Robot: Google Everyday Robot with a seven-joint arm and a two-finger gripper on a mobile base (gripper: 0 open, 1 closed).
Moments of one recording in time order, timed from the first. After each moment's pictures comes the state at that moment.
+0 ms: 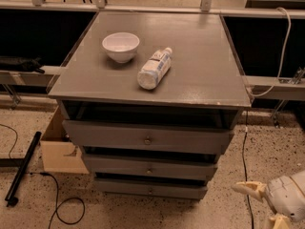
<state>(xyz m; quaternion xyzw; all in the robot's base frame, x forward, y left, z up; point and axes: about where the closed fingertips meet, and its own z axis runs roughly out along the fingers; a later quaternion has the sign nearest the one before) 0.302 -0.231 0.650 -0.55 0.70 0.42 0.20</state>
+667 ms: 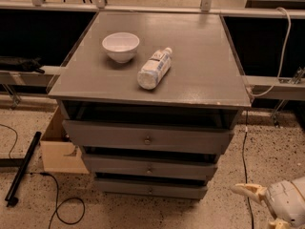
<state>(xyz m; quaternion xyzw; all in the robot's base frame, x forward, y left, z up) 0.295 -0.230 0.645 -0.55 0.68 0.42 0.23</state>
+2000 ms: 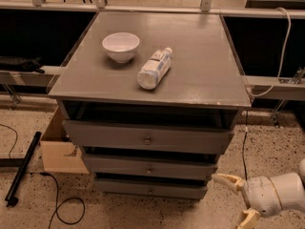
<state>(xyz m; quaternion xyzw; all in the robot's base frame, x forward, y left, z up) 0.338 -0.184 0.624 -0.52 0.66 0.44 0.32</state>
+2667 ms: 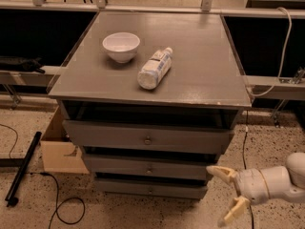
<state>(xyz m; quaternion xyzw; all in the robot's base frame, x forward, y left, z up) 0.375 -0.182 0.603 -0.50 0.66 0.45 0.33</state>
